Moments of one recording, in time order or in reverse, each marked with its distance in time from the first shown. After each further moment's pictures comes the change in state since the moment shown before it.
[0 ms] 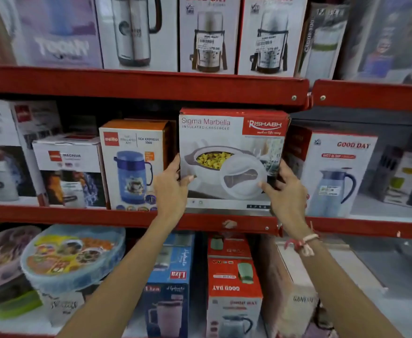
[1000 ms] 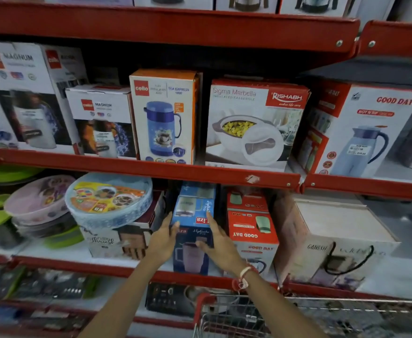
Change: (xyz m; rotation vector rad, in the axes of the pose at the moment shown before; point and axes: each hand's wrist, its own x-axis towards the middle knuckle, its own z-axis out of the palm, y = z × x) left_hand -0.169 -0.145 -0.063 0.300 -0.420 -0.499; right_hand -0.199 0.072 0.137 -0.277 -0.820 0.088
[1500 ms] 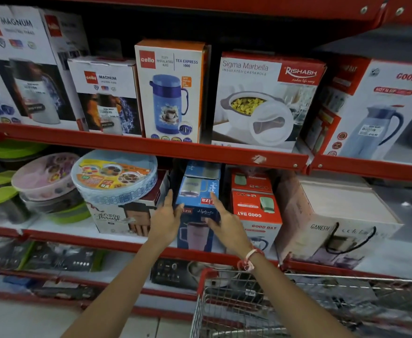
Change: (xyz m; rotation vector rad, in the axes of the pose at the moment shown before) left_hand -0.020 0.009 -0.006 0.200 0.172 0.055; right_hand -0.012 -0.005 -0.001 -0.089 0.149 -0.055
